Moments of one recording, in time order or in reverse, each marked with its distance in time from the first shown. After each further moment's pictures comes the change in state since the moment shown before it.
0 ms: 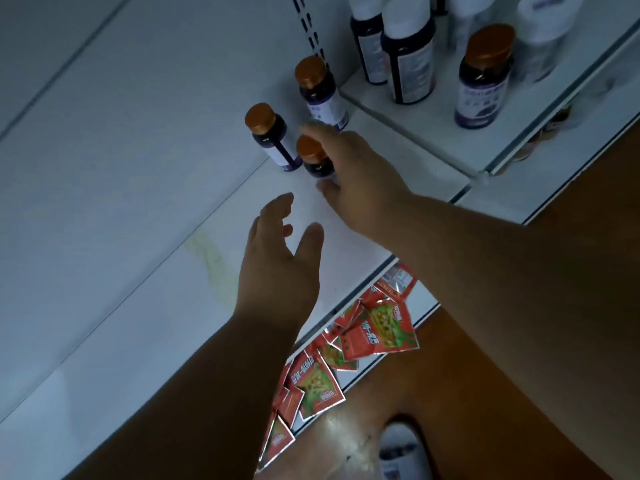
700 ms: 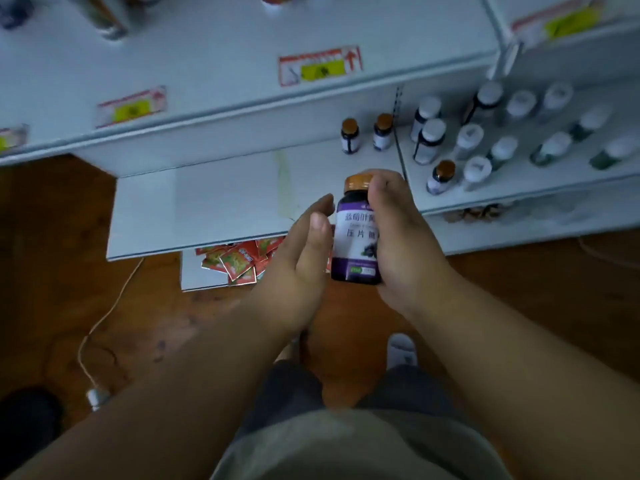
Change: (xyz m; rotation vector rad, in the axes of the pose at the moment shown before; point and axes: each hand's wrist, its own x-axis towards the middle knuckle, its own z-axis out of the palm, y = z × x) left_hand -0.260 0.248 -0.181 -0.557 -0.049 -0.254; right_hand -0.174 -0.269 -0.274 0.901 -0.424 0.452
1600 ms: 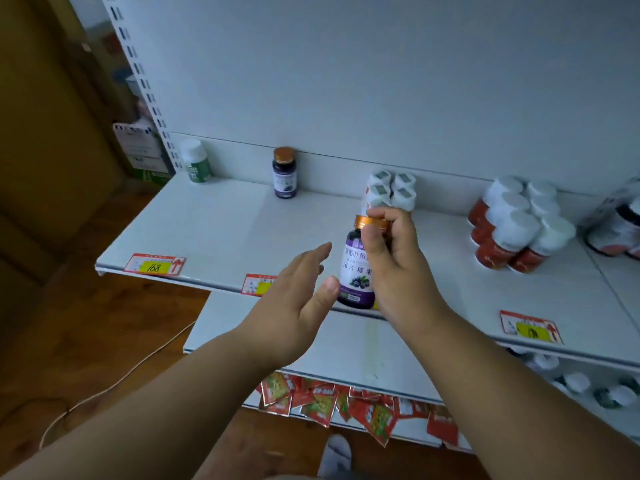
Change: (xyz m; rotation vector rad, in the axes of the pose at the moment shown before) left_hand 0.002 0.014 -0.348 0.237 0.254 0.256; right_hand 0.091 -0.104 0.334 -0.564 -0.145 -0.558
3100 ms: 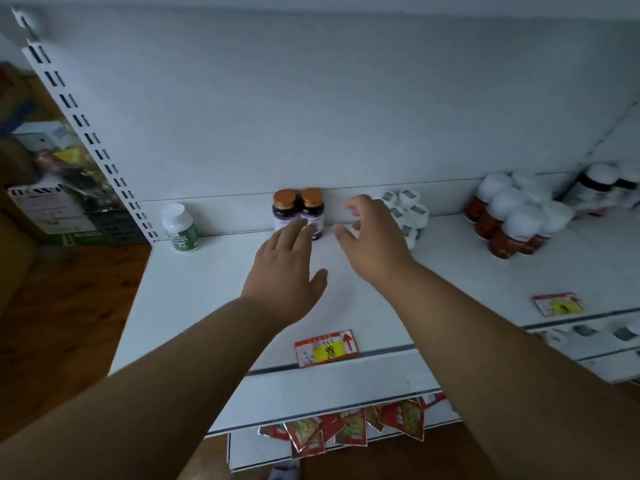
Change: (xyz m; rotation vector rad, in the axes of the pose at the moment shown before) left_hand 0.135 -0.074 -0.105 0.598 -0.009 0.329; right_hand 0.124 0.008 0.090 -0.705 0.243 0.104
